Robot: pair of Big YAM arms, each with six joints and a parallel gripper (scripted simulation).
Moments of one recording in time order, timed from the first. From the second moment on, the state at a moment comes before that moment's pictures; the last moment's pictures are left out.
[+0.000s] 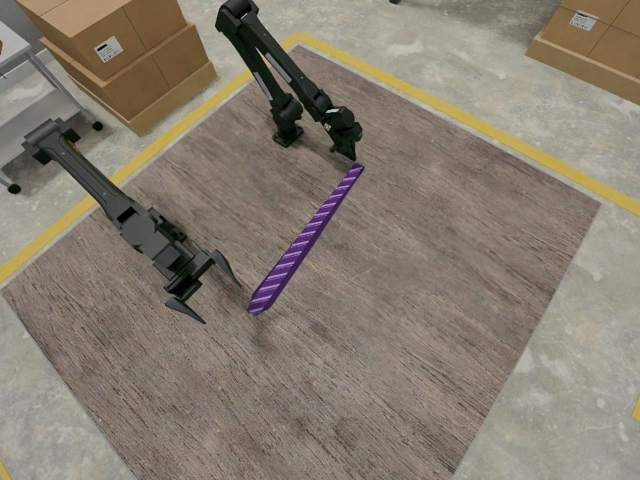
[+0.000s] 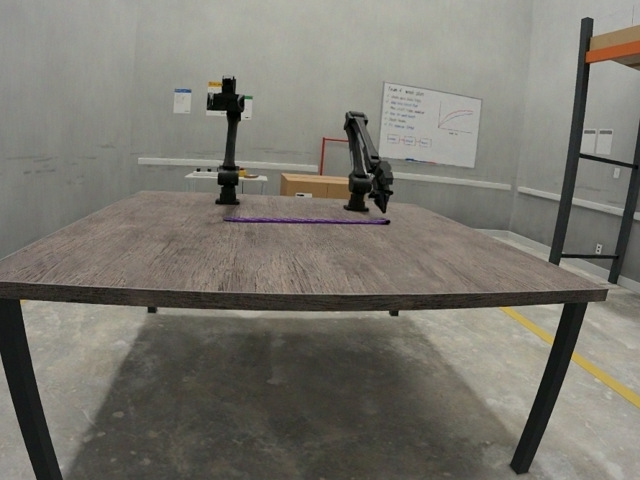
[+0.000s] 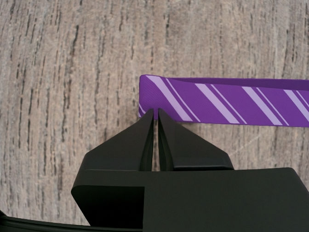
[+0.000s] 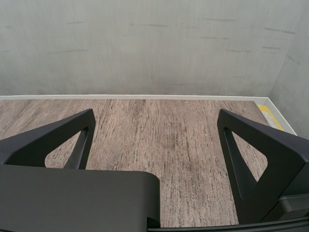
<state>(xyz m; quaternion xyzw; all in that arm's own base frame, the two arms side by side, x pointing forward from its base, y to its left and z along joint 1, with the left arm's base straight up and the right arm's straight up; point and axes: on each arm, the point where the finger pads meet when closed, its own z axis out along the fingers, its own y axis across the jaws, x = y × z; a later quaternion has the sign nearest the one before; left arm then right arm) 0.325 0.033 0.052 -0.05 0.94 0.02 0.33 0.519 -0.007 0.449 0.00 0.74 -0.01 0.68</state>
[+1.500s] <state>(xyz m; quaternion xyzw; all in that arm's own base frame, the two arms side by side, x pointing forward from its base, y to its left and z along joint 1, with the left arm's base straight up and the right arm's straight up) 0.324 0.035 0.049 -0.05 0.95 0.02 0.31 0.519 -0.007 0.449 0.00 0.74 -0.01 0.68</state>
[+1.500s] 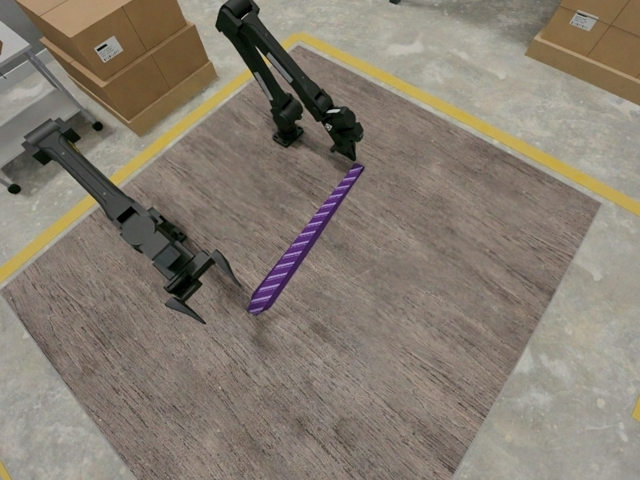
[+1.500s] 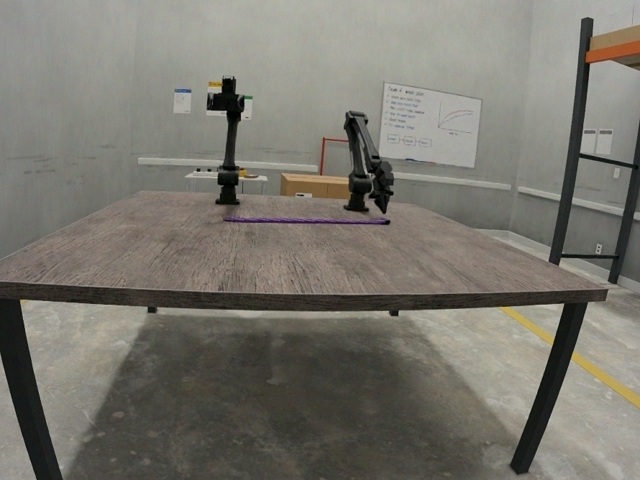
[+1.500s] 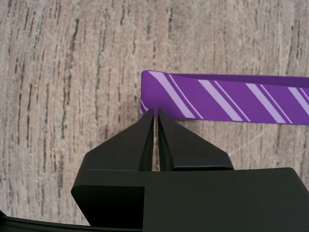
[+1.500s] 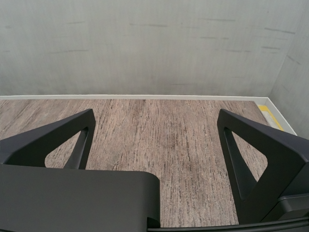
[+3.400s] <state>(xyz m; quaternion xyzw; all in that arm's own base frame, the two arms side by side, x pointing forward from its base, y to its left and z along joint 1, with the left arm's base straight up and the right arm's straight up) 0.335 0.036 0.060 -0.05 0.95 0.02 0.32 0.519 -0.007 0.449 0.00 0.74 -0.01 0.68</state>
